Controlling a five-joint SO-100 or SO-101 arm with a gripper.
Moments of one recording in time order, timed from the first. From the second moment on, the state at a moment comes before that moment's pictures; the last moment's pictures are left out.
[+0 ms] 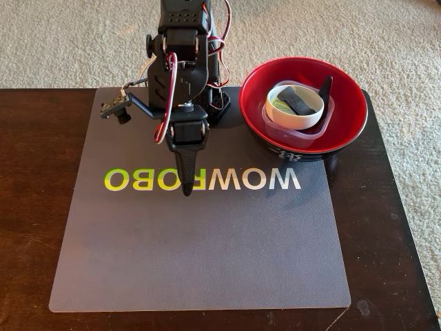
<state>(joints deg) 1.8 125.7 118.9 59.3 13.5</state>
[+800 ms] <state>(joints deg) 1.9 125.1 118.9 59.2 14.2</state>
